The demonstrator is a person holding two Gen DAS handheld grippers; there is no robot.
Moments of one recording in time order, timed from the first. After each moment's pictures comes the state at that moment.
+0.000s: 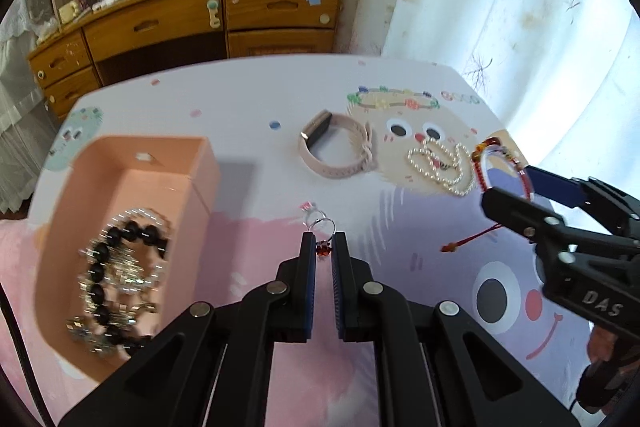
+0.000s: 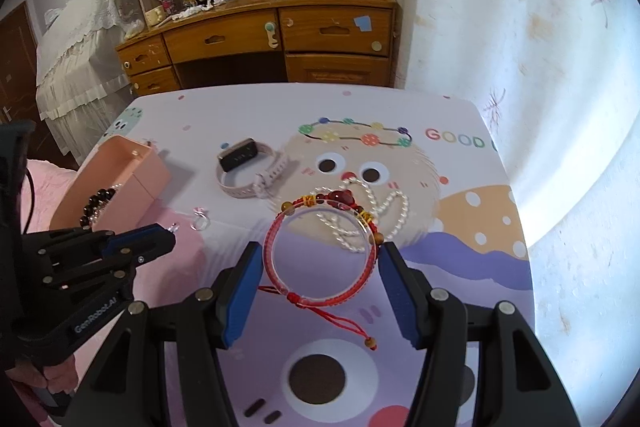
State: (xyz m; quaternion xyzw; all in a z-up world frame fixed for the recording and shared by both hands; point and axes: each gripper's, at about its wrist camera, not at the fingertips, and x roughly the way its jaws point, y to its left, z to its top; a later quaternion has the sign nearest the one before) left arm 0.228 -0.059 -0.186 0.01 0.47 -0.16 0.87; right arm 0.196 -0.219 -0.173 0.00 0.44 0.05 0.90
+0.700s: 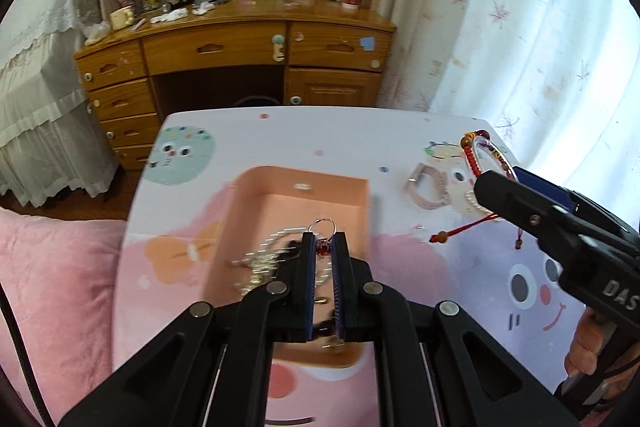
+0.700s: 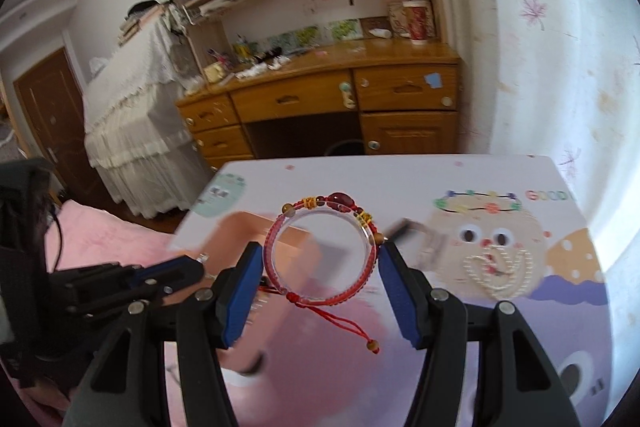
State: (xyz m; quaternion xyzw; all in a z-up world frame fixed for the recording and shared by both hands) left arm 0.212 0.084 -0.125 -0.01 0.43 -0.12 0.90; right arm 0.190 -0.102 -0.114 0.08 0.35 0.14 0.92
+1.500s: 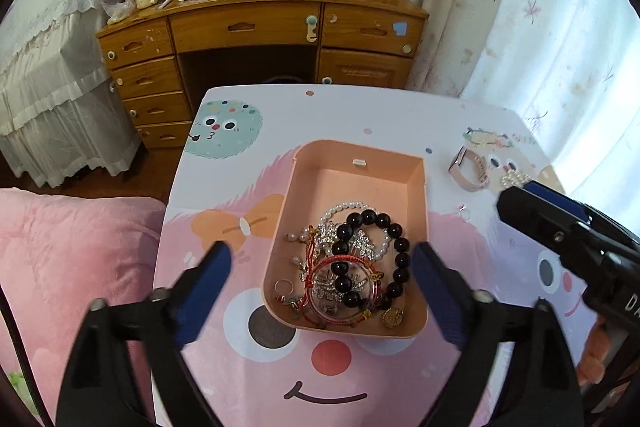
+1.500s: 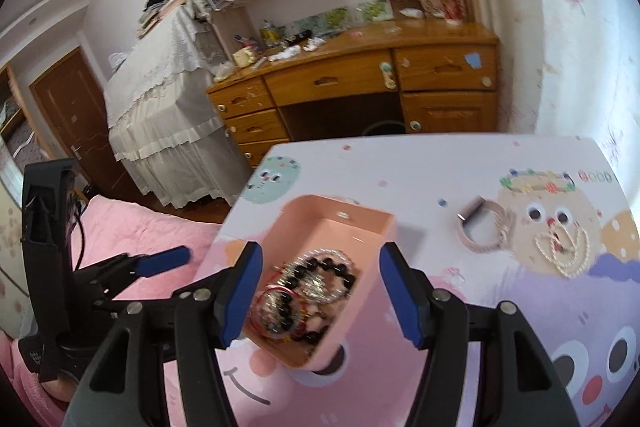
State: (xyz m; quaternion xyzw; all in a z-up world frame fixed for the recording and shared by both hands) left arm 0.212 0.119 -0.134 -0.01 0.46 -0.08 0.88; right arm 0.191 -0.071 -0.127 0.12 0.39 0.16 0.90
